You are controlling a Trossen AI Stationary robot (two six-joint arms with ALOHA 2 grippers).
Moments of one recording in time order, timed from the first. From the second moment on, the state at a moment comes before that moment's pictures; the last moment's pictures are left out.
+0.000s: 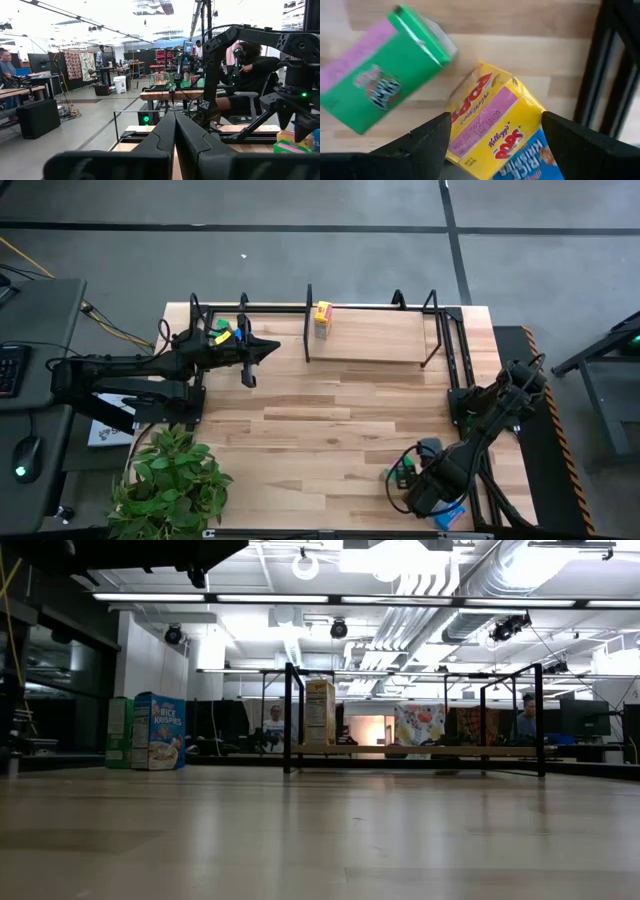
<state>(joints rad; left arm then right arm) 0.23 0.85 0.47 0.57 0.07 0.08 0.83 1.71 1.43 -1.32 -0.08 2.34</state>
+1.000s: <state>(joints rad) 0.23 0.85 0.47 0.57 0.07 0.08 0.82 1.71 1.47 -1.32 -0.07 2.02</state>
